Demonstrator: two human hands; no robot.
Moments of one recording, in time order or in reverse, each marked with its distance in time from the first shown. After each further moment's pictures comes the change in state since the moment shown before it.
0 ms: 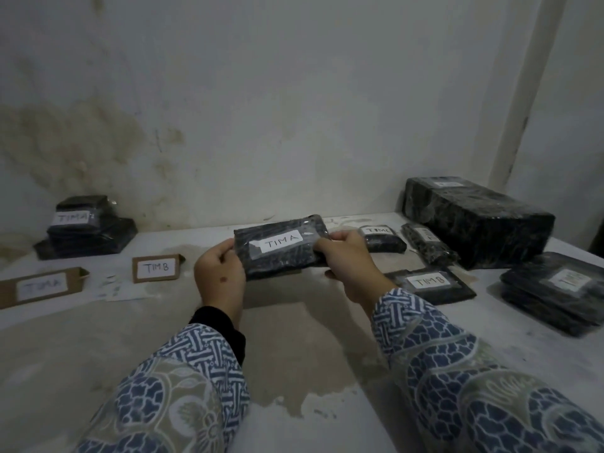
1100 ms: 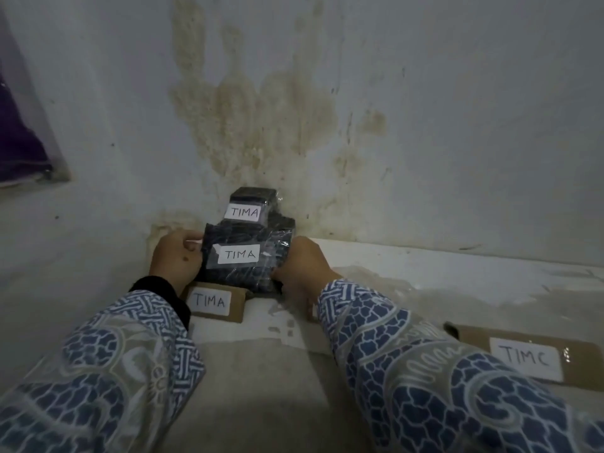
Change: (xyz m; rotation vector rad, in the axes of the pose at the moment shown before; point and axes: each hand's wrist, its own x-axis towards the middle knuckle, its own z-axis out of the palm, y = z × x) left_hand 0.269 -0.043 -0.278 0.584 0.188 0.050; right_hand 0.094 0.020 0.368 -0.645 -0.583 -0.393
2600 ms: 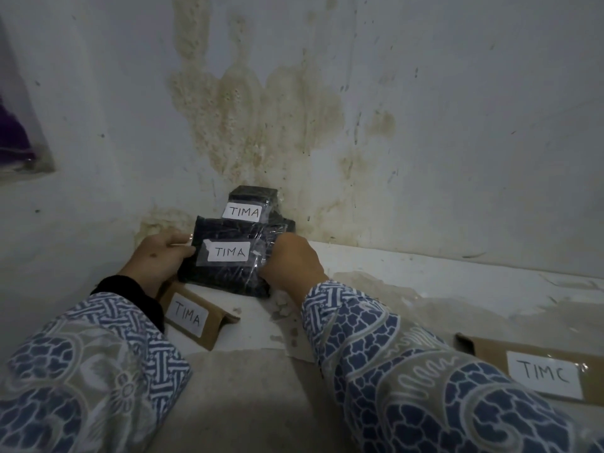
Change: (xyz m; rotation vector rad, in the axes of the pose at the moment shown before) left_hand 0.012 -0.008 -0.012 -0.218 -0.115 -0.194; right_hand 0.021 -0.012 0.022 -0.132 0.006 0.020
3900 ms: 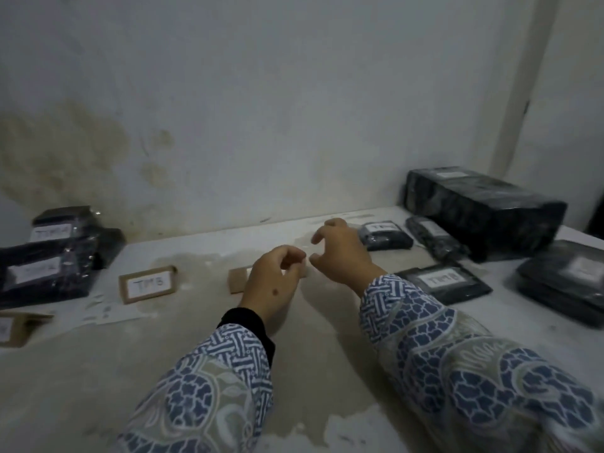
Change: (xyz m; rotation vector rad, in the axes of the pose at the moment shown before) left_hand -0.325 0.103 0.256 0.131 -0.633 0.606; right_hand -0.267 0.173 -0.220 -0.287 0.410 0.314
